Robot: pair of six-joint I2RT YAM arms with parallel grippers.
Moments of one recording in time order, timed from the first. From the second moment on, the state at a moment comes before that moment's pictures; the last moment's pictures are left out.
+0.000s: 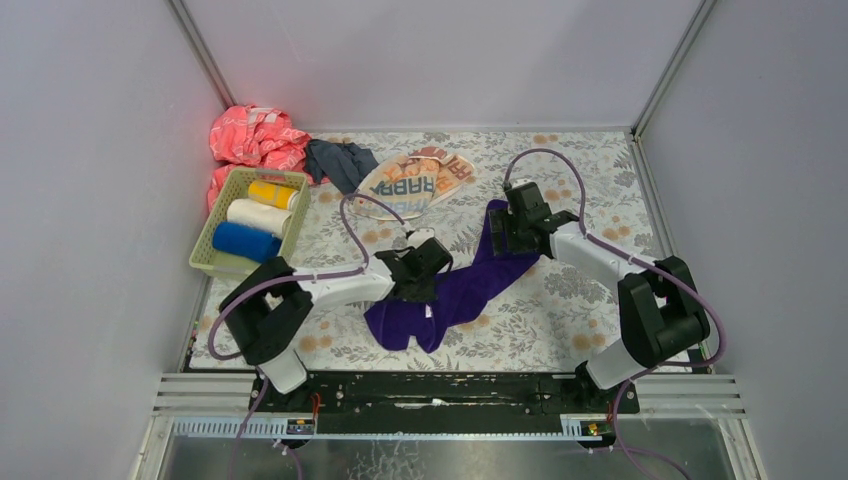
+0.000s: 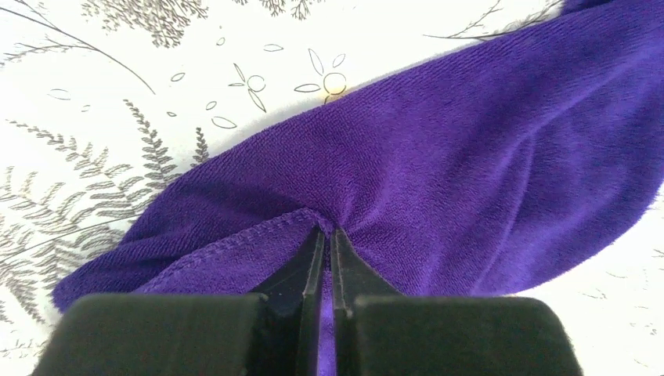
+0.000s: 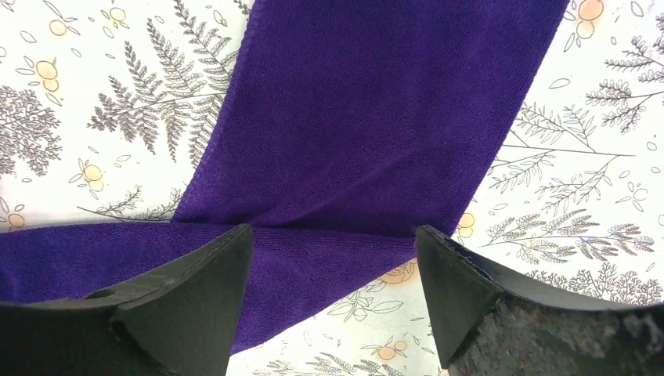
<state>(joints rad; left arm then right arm) -0.90 1.68 0.95 -0.39 -0.23 -0.82 0.44 1.55 0.96 -0.39 0.16 0.23</state>
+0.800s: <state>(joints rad) -0.62 1.12 1.05 -0.59 -0.28 -0.68 0.43 1.54 0.97 -0.30 -0.01 0.25</state>
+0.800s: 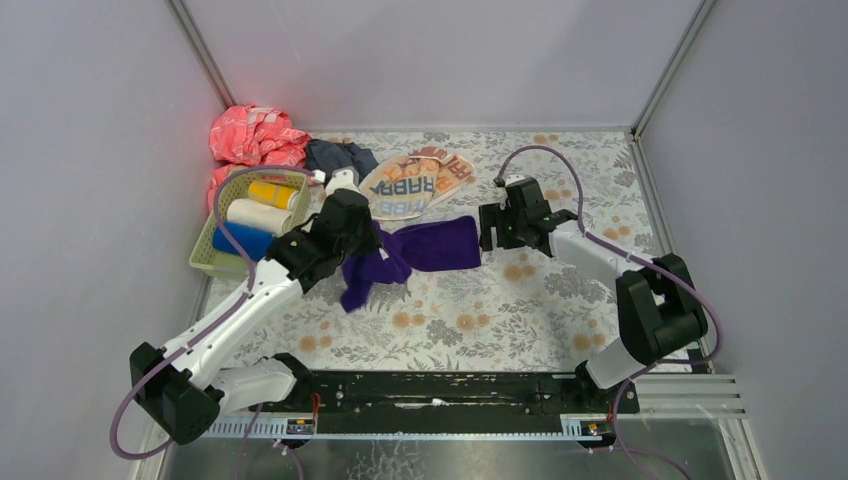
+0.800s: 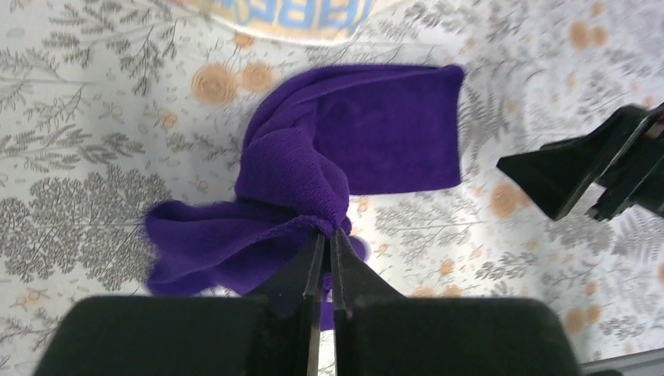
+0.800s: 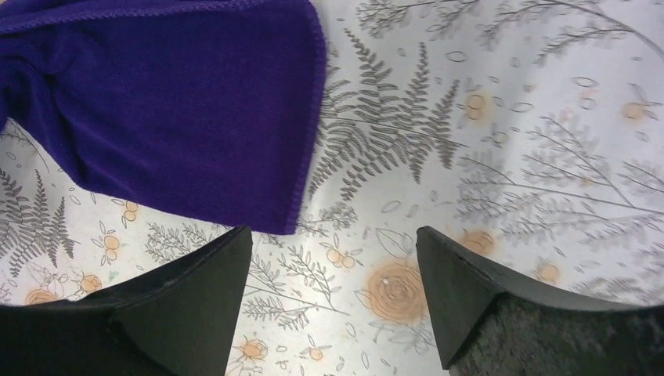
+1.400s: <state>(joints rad) -0.59 1.12 0.92 -0.60 -0.28 -0.68 0.51 1.88 1.17 -0.28 -0.02 0.25</state>
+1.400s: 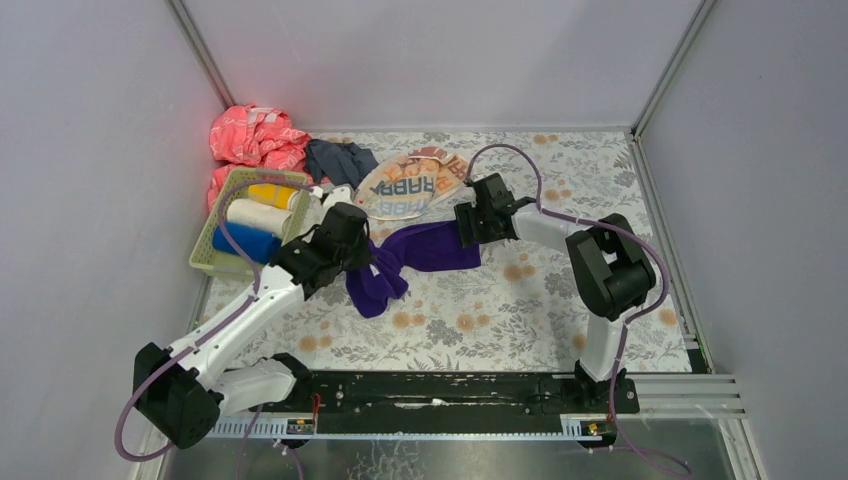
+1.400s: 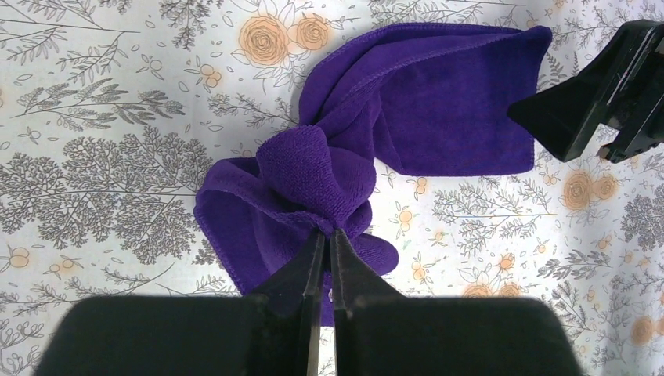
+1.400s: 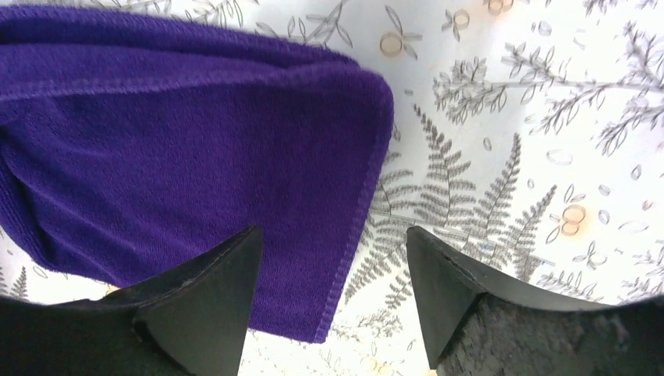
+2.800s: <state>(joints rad) -0.41 1.15 0.95 -0.57 -0.31 -0.56 0.43 1.81 1.56 -0.48 -0.11 -0.49</state>
